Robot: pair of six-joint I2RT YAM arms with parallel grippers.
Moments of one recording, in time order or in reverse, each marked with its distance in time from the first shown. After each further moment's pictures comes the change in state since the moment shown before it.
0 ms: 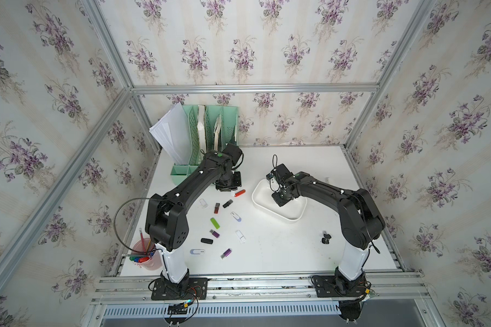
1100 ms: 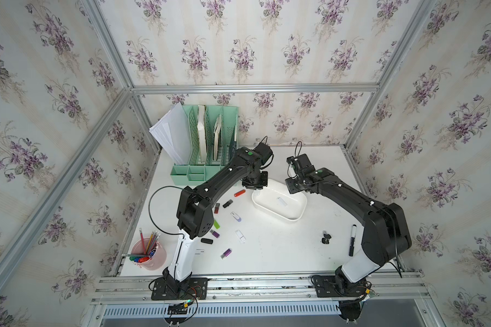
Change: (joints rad) left arm -0.187 0.300 0.398 -0.090 0.032 -0.013; right arm -0.145 -0.237 -0.056 0.034 0.102 0.154
